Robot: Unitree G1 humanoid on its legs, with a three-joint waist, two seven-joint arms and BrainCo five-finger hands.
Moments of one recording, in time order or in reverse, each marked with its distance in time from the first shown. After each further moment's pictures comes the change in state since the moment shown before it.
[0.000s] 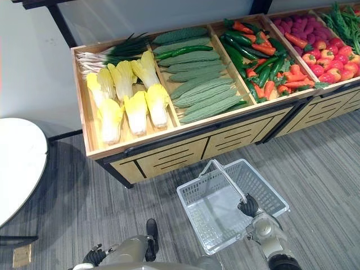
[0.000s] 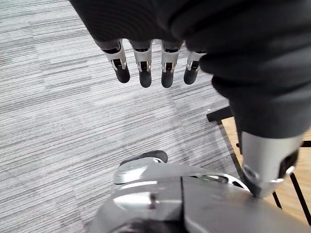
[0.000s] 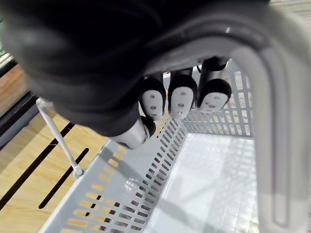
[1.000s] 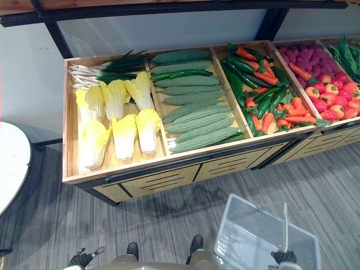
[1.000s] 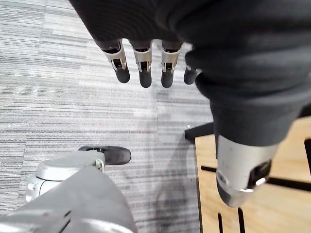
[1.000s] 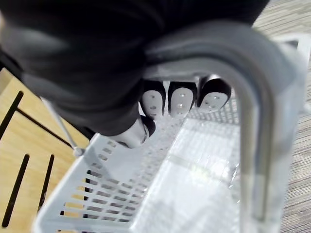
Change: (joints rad) left arm -0.003 0.005 0.322 0.017 -0.015 0.002 0.027; right arm 0.072 0.089 -0.594 0.418 0.133 0.050 -0.082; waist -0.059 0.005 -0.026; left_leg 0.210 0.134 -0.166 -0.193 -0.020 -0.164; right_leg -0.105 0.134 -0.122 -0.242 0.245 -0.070
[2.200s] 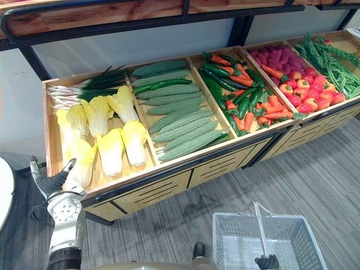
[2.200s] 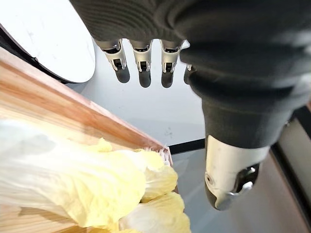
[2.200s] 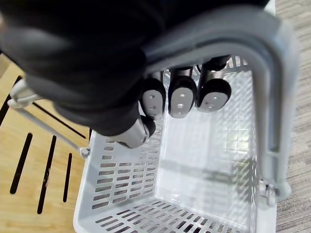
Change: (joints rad) left arm -0.136 -0.106 -0.085 -0.894 0.059 -0.038 0.481; right arm 0.074 0.100 0.198 -0.094 -0.068 -0.038 -0.040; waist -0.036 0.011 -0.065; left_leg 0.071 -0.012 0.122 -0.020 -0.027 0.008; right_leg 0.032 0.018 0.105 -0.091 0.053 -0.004
